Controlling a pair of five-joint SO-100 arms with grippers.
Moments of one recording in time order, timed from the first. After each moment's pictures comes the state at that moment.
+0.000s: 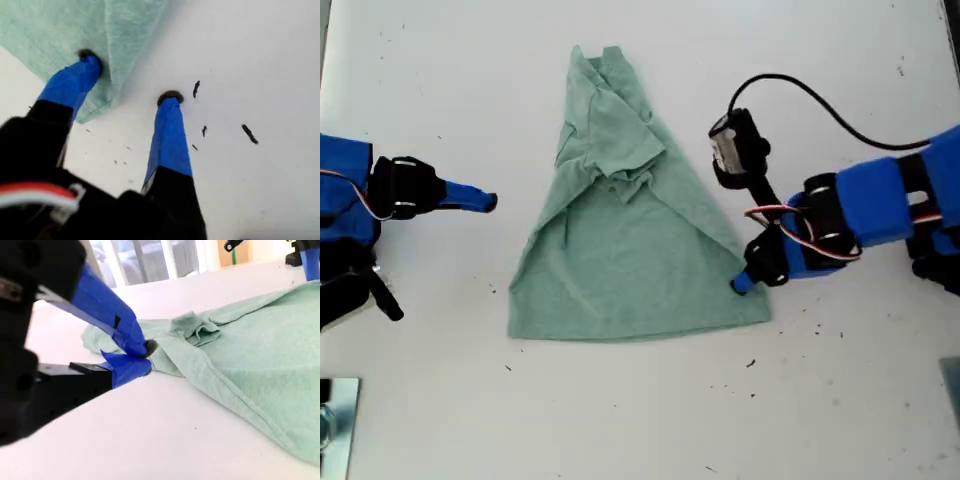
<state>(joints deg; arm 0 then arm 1) -15.1 201.5 185.2 57.6 8.8 -1.6 103.7 118.9 64.5 -26.1</state>
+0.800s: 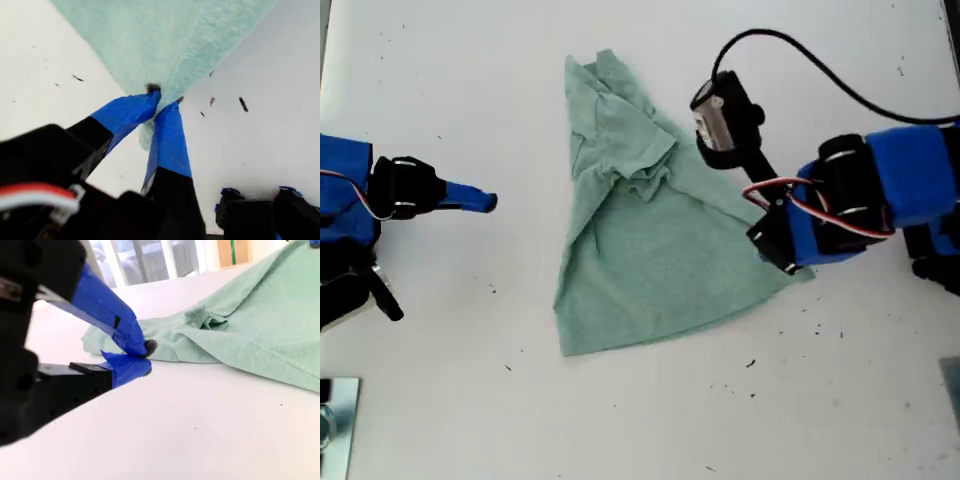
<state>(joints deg) -15.1 201.5 185.2 57.6 8.8 -1.2 107.7 91.8 93.4 -34.4</state>
